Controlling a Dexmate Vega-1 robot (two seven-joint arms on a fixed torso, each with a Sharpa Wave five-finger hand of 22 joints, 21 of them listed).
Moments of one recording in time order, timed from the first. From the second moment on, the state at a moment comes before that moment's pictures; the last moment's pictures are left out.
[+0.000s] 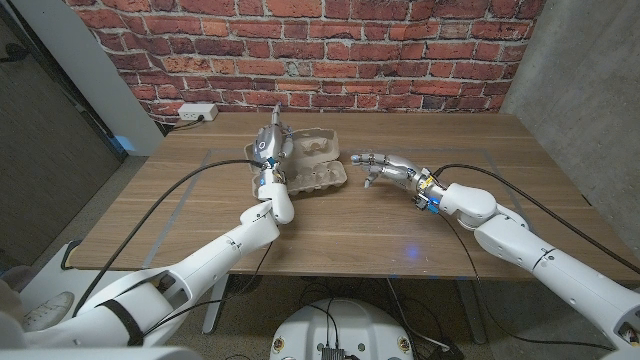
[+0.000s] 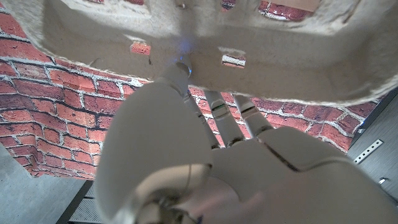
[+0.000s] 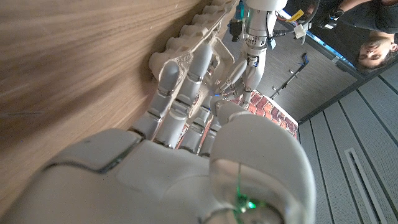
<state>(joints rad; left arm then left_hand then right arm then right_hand) 0.67 0.39 0.74 -1.28 0.40 0.18 0.98 1.37 0.14 0.33 -0.15 0.23 0.04 -0.12 0.21 0.23 0.81 -0.20 0.71 0.48 0.81 -0.10 0.50 0.64 0.34 0.05 0.47 0.38 -0.86 -0.74 -0.54 -1.56 0.46 0.27 0.36 0.93 0.21 0.60 -0.01 0.20 0.47 -0.22 0.20 0.22 0.48 -0.20 0.21 0.20 0.99 -0.15 0.53 0.79 0.31 -0.04 1.26 0.68</state>
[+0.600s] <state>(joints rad) 0.67 0.39 0.74 -1.29 0.40 0.18 0.98 1.37 0.14 0.32 -0.15 0.23 0.05 -0.12 0.21 0.23 0.81 -0.20 0.71 0.47 0.81 -0.09 0.50 0.63 0.33 0.05 0.48 0.38 -0.77 -0.74 -0.61 -1.52 0.42 0.21 0.46 0.97 0.20 0.58 -0.03 0.20 0.44 -0.21 0.19 0.22 0.48 -0.20 0.20 0.19 1.24 -0.23 0.83 0.72 0.65 -0.06 1.52 0.43</state>
